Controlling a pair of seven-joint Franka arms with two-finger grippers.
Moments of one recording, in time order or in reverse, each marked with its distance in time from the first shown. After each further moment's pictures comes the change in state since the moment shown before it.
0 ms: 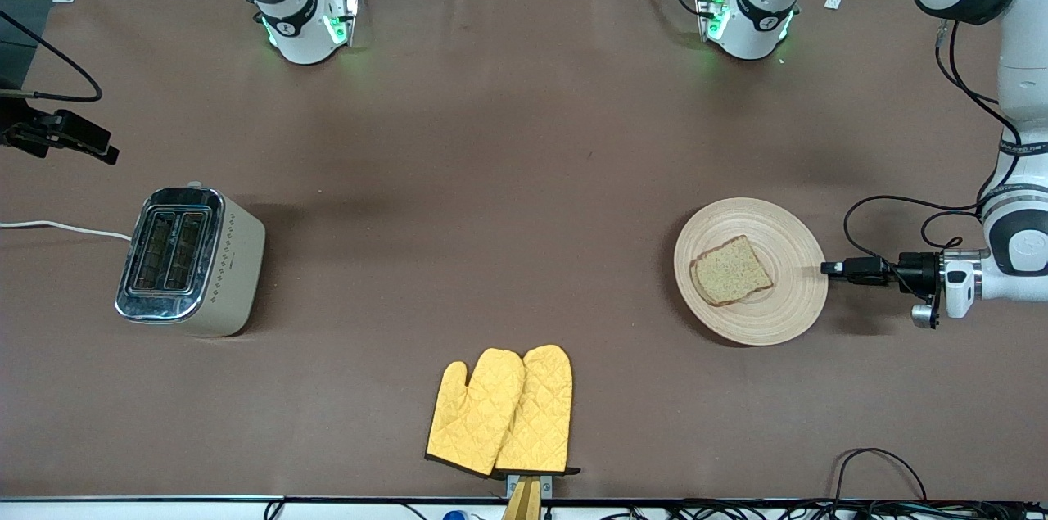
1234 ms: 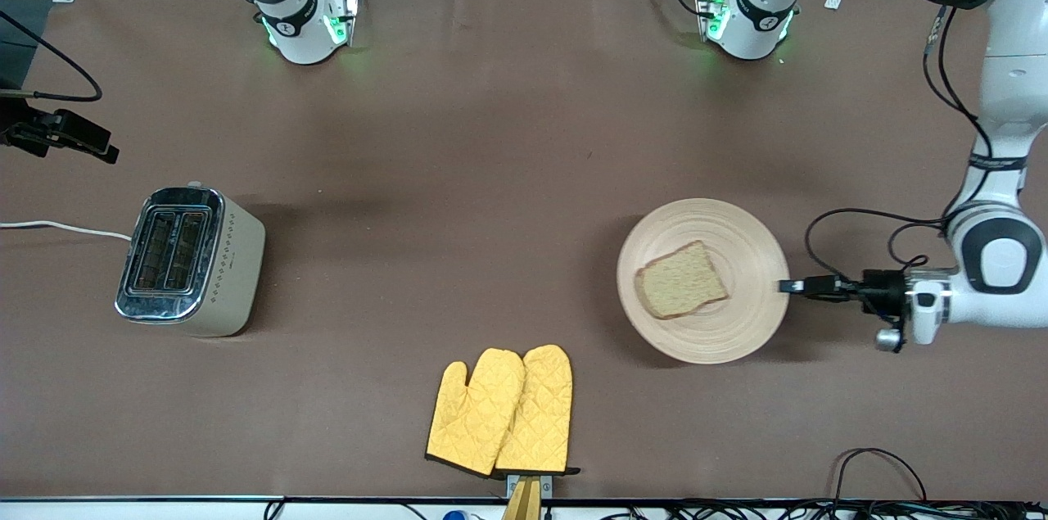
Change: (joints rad) left arm -0.043 -0.029 -0.266 0.019 -0.056 0.053 -0.264; right arm 0.000 0.000 -0.001 0.000 0.000 -0.005 0.000
